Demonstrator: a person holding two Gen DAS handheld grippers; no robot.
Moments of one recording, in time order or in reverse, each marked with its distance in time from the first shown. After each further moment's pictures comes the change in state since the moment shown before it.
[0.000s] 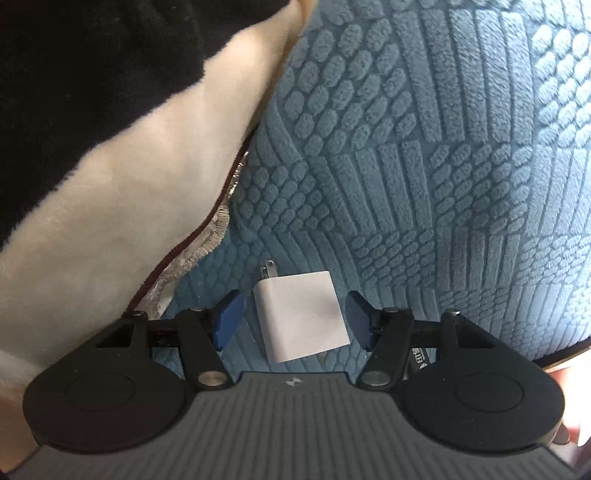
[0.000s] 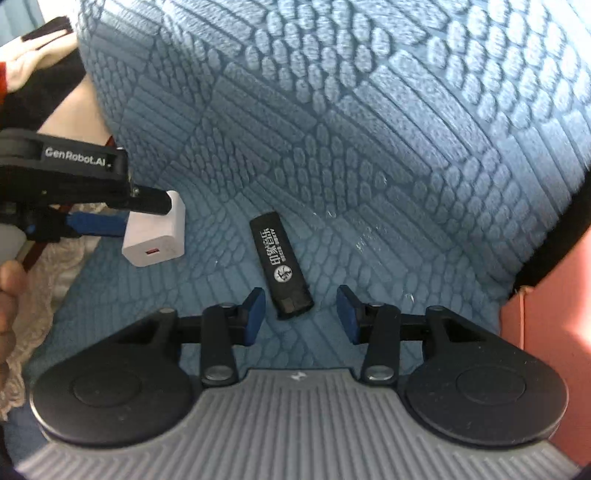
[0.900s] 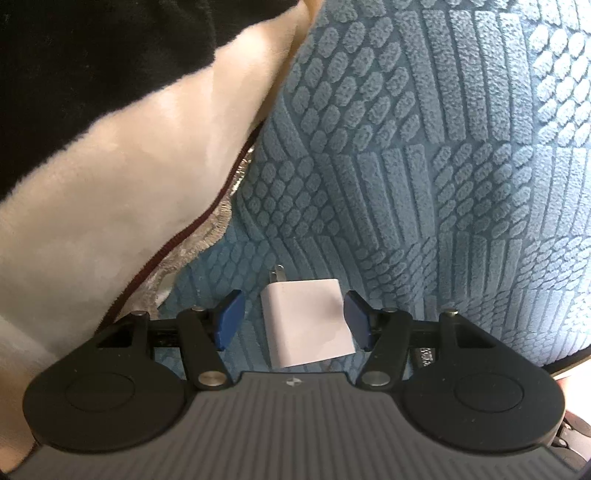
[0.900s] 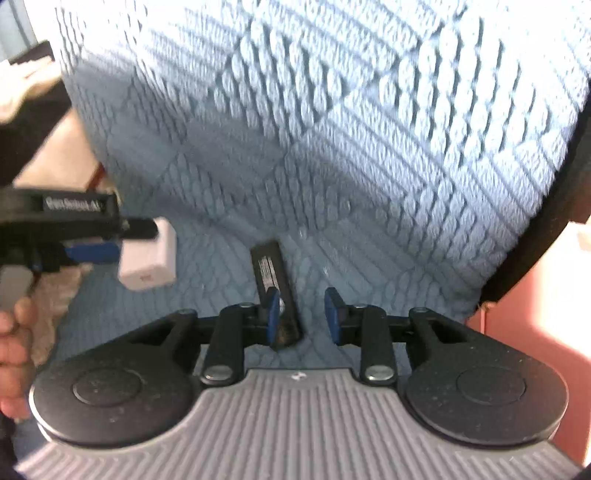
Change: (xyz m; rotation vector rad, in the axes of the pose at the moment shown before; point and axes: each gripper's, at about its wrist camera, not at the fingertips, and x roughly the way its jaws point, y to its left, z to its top) left arm 0.011 -0.001 -0.019 -0.023 -0.036 0.001; right arm -0.019 -0.019 0.026 0.081 -0.025 0.027
